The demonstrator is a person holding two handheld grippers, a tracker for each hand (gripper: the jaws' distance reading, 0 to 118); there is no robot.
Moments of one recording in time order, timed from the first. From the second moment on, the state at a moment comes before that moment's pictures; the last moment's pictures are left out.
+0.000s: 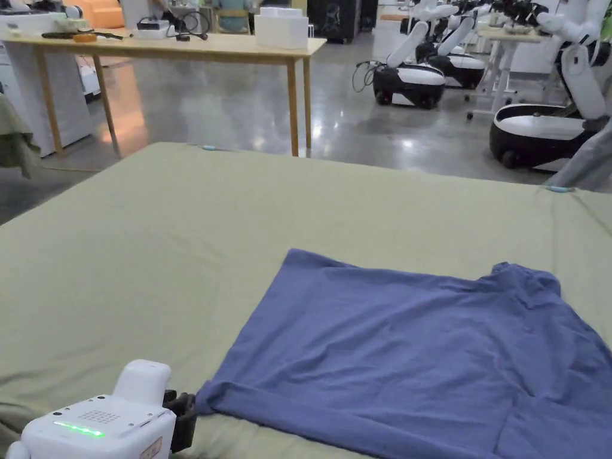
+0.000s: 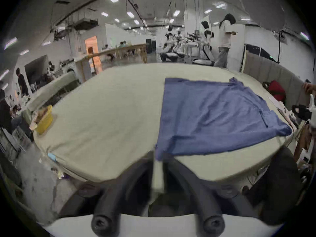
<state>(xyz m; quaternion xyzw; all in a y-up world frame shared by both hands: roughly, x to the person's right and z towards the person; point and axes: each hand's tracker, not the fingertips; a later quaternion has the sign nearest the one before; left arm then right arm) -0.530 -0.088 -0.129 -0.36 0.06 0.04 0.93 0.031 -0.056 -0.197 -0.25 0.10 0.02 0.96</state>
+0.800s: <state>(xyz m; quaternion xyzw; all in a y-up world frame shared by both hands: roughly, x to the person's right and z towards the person) -0.482 -0.092 -0.199 -0.39 0.05 0.04 0.92 0.091 -0.097 -0.205 -0.40 0.08 0.04 0.91</state>
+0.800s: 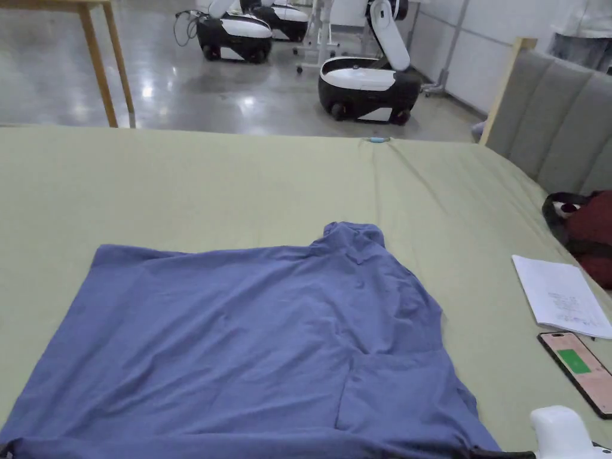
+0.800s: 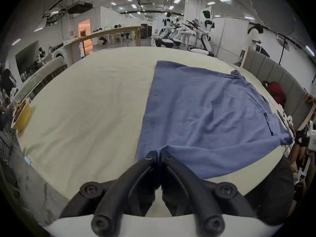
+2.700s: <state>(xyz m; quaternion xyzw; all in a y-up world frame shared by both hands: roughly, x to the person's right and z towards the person) -0.523 -0.094 -0.302 -0.37 0.11 0.01 0.92 0.030 -0.076 -0.262 -0.29 0.06 -0.01 0.96</state>
